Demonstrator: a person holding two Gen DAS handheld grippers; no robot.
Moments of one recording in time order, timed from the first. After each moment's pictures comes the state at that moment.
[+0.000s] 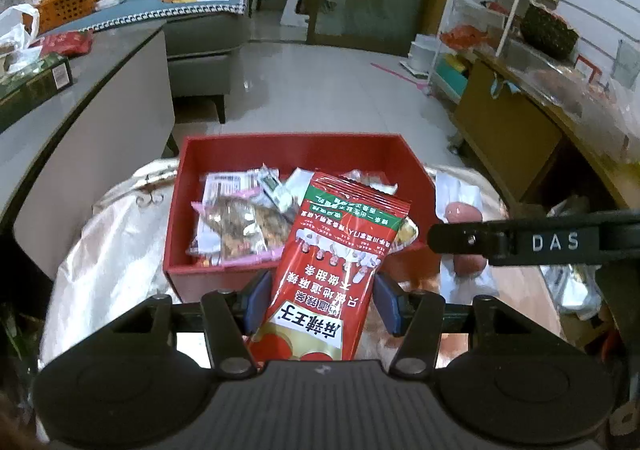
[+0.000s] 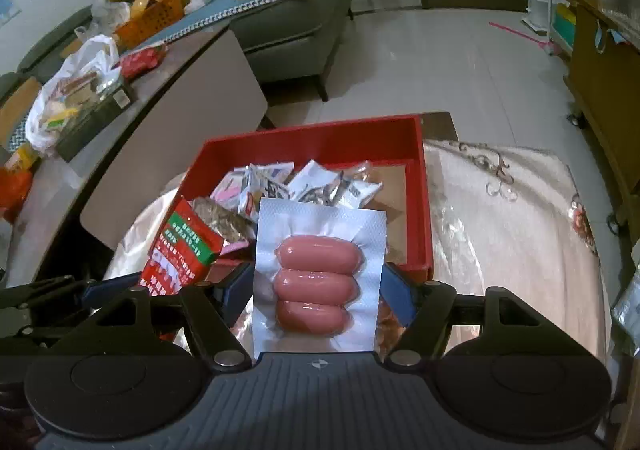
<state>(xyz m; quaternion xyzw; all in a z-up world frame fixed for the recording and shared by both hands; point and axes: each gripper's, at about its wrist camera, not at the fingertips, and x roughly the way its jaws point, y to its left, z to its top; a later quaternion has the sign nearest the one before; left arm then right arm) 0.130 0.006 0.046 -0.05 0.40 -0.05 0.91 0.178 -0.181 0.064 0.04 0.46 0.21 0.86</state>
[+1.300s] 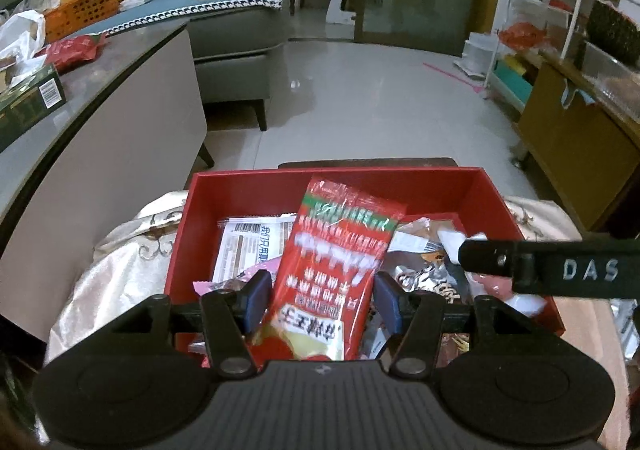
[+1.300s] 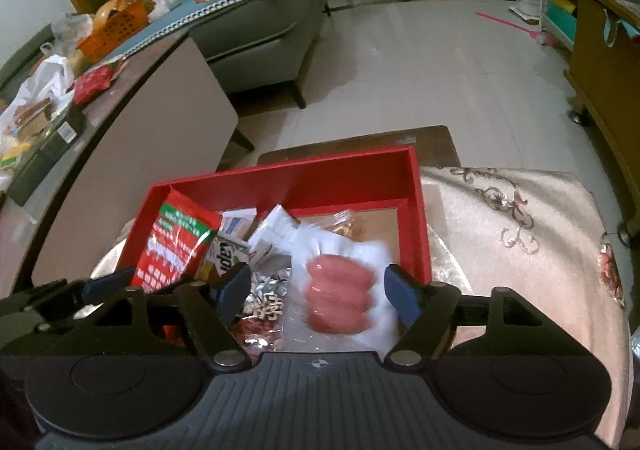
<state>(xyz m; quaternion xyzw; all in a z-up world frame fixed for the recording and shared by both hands) 0.234 0.002 0.010 -0.02 0.41 0.03 0.91 0.263 -0.164 0.031 0.05 0.47 0.18 0.86</state>
